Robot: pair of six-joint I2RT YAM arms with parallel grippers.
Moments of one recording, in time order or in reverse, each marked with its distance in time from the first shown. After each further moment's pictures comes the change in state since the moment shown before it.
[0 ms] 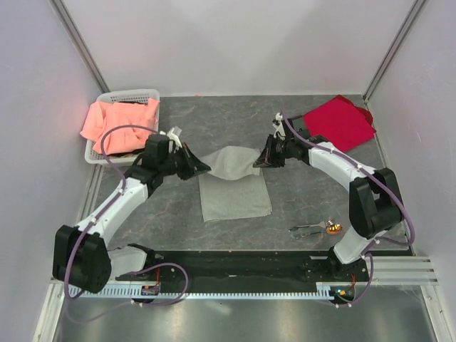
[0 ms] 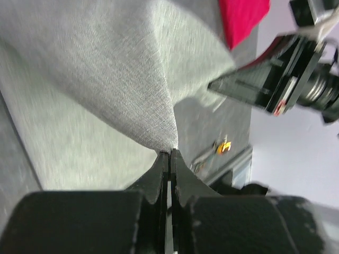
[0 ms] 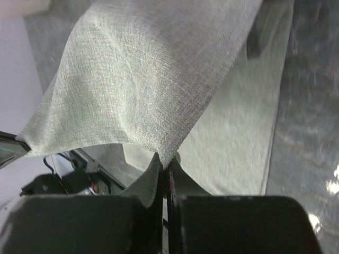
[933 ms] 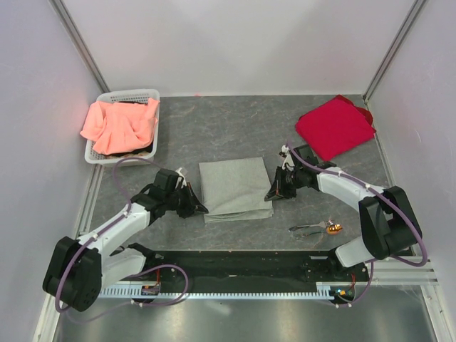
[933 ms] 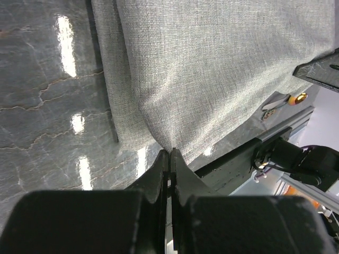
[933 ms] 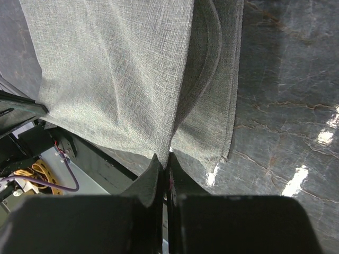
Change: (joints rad) left arm -0.137 -0.178 -0.380 -0.083 -0.069 -0.006; right arm -0.001 -0.199 -0.379 -0.042 -0.047 -0.078
